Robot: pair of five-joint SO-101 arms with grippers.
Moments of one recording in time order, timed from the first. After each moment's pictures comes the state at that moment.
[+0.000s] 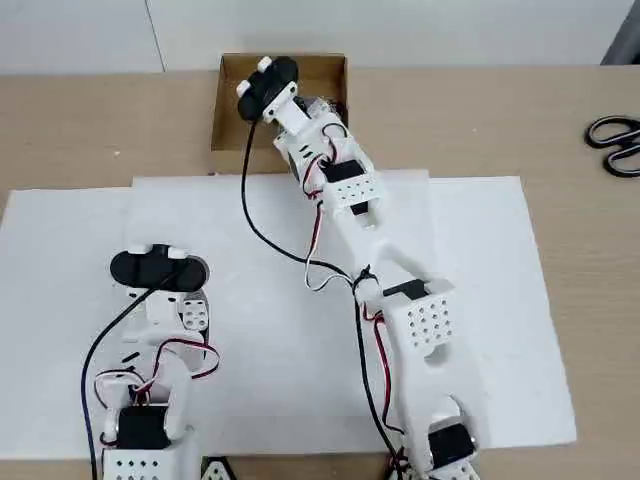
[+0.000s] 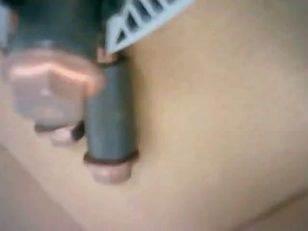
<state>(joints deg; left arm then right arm) -4.0 -102.5 96.7 48.3 -2.5 -23.0 48.2 -30.5 13.9 27.1</state>
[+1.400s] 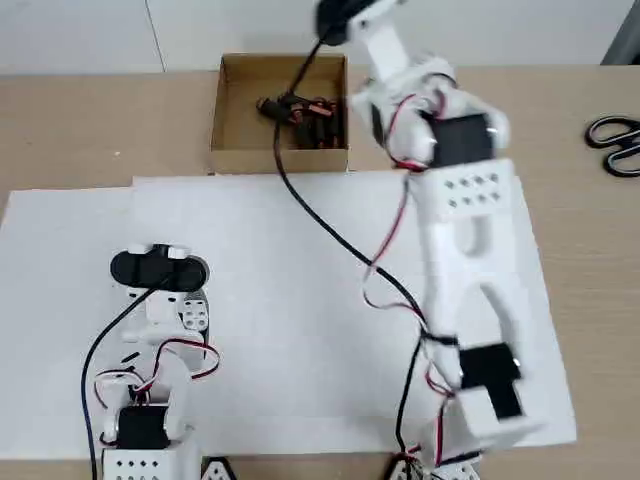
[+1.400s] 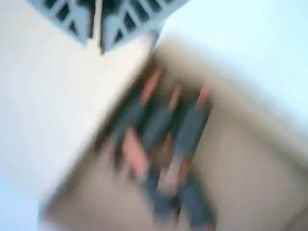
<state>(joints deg) -4.0 -102.5 96.7 48.3 -2.5 -13.5 3.3 -31.8 72.8 17.6</state>
